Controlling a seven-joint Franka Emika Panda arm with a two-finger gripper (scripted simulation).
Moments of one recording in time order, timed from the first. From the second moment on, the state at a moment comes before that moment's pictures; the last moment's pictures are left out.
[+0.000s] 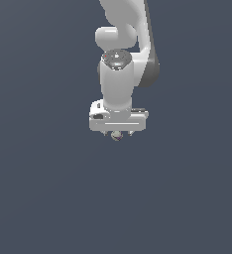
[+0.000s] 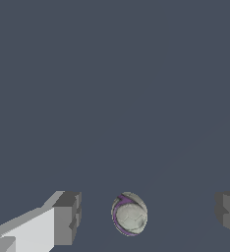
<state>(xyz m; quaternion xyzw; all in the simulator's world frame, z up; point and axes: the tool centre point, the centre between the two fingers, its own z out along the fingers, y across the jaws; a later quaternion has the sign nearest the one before) 0.005 0.007 0.190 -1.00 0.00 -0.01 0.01</state>
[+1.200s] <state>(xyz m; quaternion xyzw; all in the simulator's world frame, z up) -0.031 0.009 0.146 -0.99 0.13 -0.01 0.01</state>
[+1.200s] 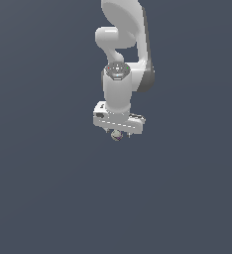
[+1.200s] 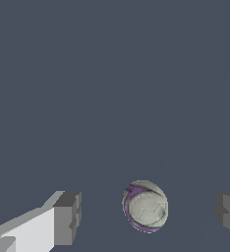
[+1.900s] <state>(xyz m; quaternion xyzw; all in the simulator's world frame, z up) -0.084 0.007 0.097 -0.96 0.28 0.00 0.00</state>
